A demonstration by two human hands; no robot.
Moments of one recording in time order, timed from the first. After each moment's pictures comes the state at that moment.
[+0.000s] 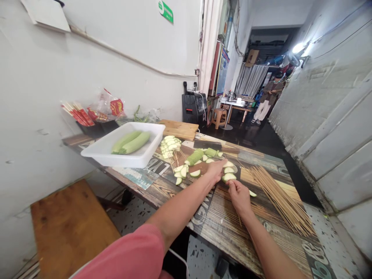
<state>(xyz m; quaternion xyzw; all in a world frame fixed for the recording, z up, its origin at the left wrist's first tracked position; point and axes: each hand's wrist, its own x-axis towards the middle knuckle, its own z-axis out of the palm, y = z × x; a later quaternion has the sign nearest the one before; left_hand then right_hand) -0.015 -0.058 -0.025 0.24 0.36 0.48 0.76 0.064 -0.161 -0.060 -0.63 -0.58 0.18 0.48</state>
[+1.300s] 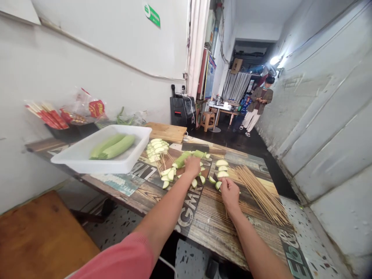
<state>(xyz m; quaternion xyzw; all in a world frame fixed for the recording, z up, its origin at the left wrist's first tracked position) -0.063 -0.033 -0.036 0.78 0.59 0.18 0.07 0.080 -0.154 -0.063 -0.65 -0.51 0.12 0.55</state>
